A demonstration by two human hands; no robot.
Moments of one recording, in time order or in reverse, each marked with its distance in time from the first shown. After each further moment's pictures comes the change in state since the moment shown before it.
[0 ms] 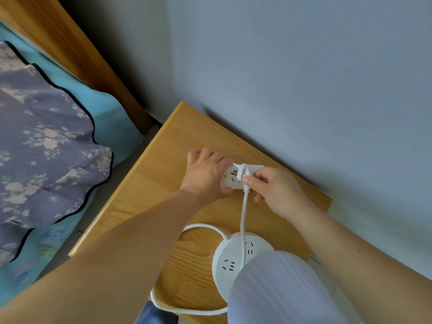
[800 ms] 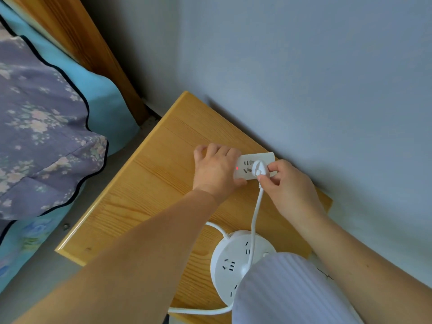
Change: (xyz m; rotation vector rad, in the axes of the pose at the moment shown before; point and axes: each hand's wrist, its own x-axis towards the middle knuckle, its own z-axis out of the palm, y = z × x) left_hand 0.007 0.017 0.010 -0.132 0.053 -0.177; right_hand -0.001 0.009 0.006 -0.262 0.265 0.004
